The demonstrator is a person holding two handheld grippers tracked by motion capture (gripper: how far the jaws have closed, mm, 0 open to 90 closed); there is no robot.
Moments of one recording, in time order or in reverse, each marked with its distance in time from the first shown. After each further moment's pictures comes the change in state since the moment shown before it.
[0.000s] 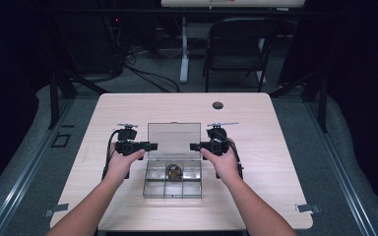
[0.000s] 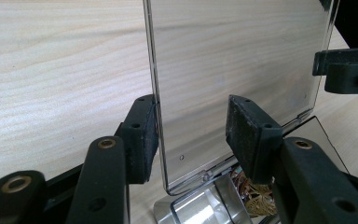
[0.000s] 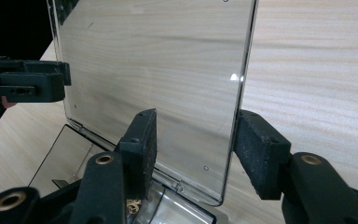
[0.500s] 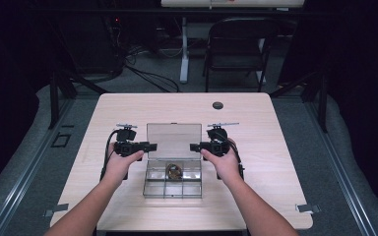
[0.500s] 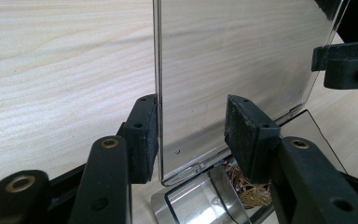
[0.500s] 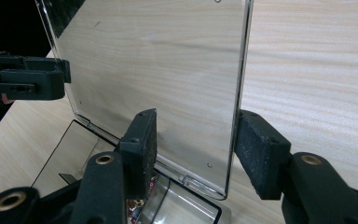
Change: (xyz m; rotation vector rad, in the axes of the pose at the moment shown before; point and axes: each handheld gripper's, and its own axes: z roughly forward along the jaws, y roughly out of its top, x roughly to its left) left arm -0.006 -0.002 -0.008 -0.002 0.001 0.034; right arm 0.004 -0.001 -0.007 -0.002 0.008 -0.028
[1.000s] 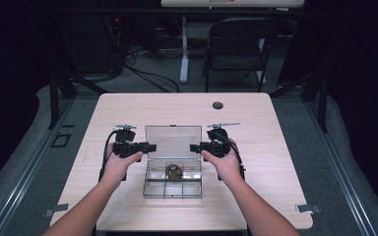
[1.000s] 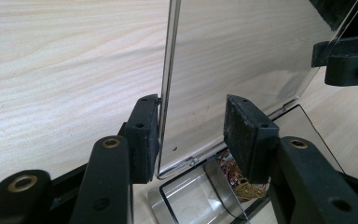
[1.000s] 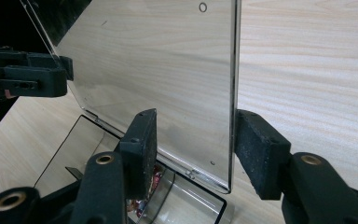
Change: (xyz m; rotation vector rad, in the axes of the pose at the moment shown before) left arm -0.004 -0.002 -0.006 -0.010 -0.007 0.026; right arm 0.006 -0.001 -0.008 -0.002 0.003 -0.027
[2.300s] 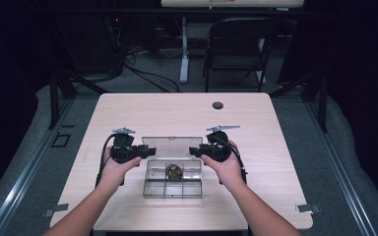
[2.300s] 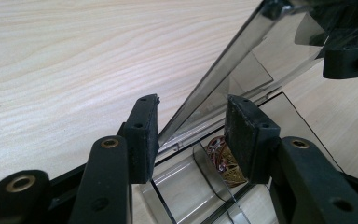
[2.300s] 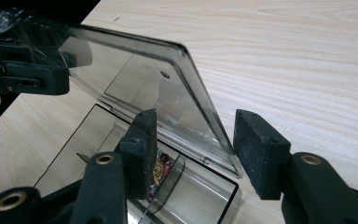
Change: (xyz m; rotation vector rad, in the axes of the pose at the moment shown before) left arm -0.012 -0.011 -0.013 -0.025 -0.010 0.063; right arm 0.014 -0.008 -0.014 -0.019 -0.003 -0.061
